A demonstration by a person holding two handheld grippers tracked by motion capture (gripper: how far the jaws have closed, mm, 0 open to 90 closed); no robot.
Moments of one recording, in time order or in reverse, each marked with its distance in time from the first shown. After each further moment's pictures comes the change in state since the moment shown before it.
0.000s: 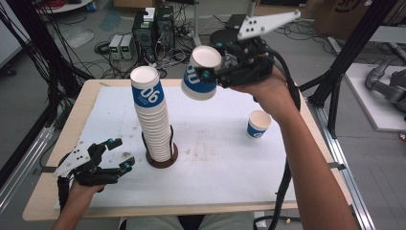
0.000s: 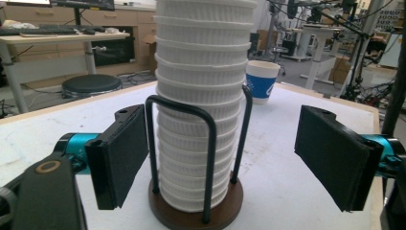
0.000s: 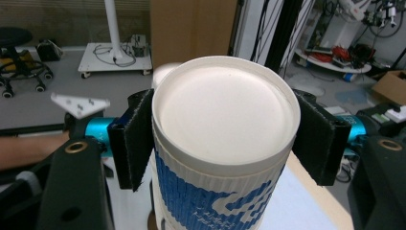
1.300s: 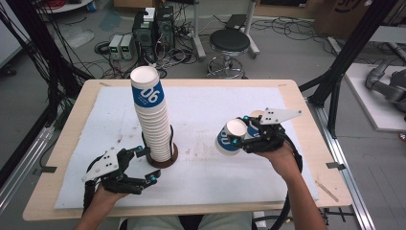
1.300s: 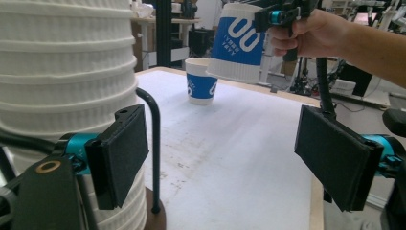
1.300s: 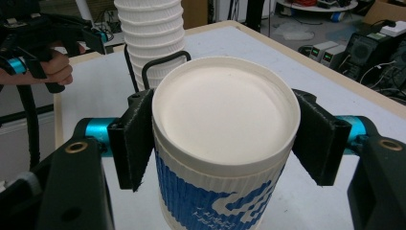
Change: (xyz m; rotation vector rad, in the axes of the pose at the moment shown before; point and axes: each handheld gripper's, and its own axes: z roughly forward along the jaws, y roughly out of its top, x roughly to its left) left arm -0.045 -0.003 0.044 0.019 -0.191 0.015; right arm 0.010 -0.211 -0.009 0.059 -0.076 0.165
